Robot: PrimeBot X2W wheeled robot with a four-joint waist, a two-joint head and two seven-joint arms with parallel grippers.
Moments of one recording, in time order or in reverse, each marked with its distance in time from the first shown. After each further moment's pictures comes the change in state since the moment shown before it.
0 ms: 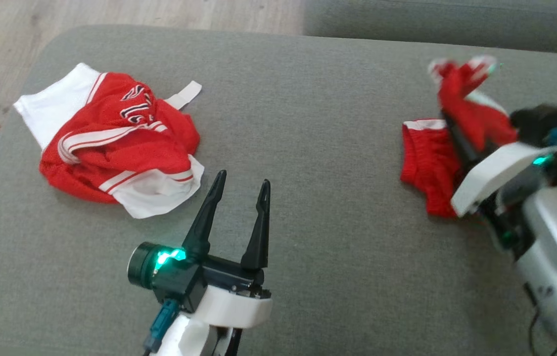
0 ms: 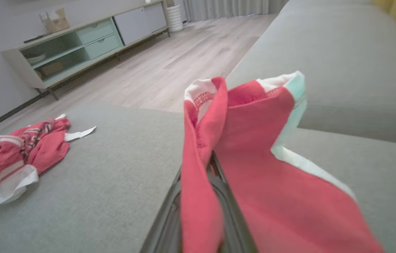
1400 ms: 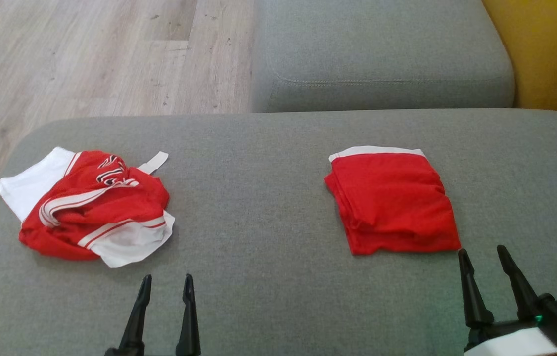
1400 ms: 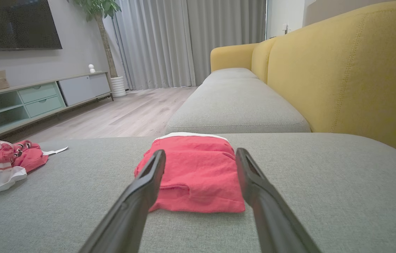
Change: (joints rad) left arm 0.368 0.006 0.262 0.003 0.070 -0.024 0.000; right arm 0.723 0.246 -0.379 -0.357 -0.391 0.000 -0.294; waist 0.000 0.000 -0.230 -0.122
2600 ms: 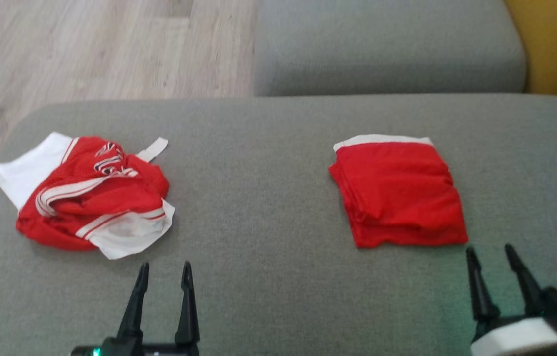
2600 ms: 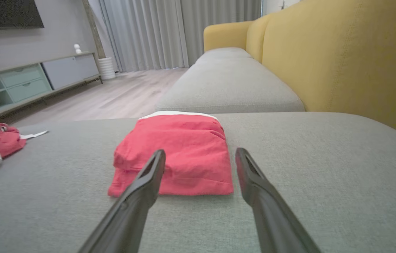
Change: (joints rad) left arm -0.026 0.000 0.001 -0.005 0.001 0.011 0.000; right arm -0.030 -0.004 -0.021 0.071 -0.004 0.000 0.000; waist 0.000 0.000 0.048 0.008
